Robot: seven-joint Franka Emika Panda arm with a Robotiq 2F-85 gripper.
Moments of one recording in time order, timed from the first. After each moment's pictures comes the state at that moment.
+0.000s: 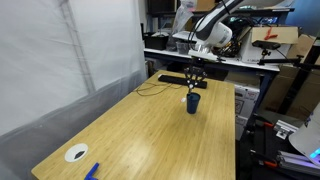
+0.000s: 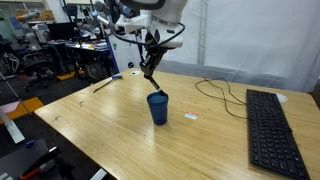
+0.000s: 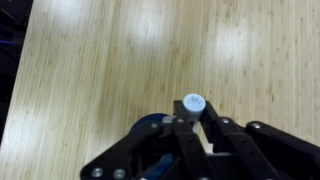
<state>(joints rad) -0.05 0.19 -0.10 -2.19 0.65 2.23 0.68</state>
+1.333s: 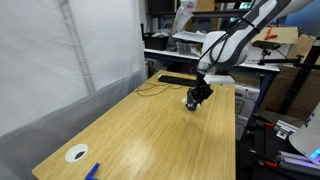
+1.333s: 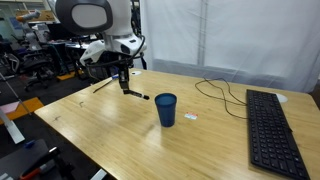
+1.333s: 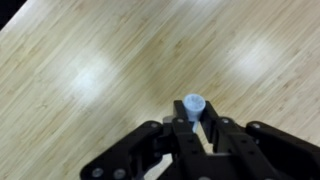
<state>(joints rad) 0.08 0.07 0.06 -2.52 0.39 2.66 0.42</state>
